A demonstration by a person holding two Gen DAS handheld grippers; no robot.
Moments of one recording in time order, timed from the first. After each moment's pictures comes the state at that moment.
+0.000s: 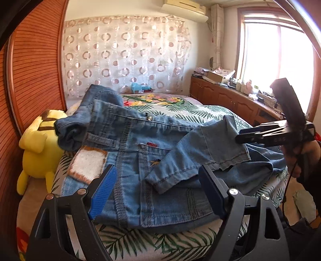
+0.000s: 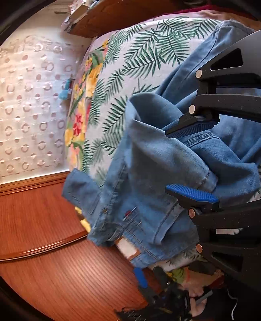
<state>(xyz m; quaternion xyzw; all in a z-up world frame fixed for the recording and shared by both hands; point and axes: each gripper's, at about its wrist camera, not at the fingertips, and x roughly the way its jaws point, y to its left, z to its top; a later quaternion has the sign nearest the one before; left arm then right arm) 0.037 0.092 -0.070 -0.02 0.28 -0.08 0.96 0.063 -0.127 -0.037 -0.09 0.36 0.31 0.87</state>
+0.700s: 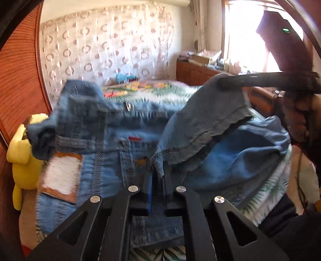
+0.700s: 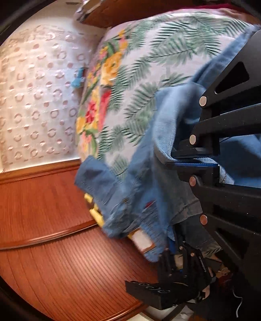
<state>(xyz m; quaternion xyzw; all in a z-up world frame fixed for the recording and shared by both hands) 0.053 0.076 -0.074 0.03 0.32 -0.13 0.94 0.080 -0.099 0.003 -0.09 0.30 0.37 0.87</state>
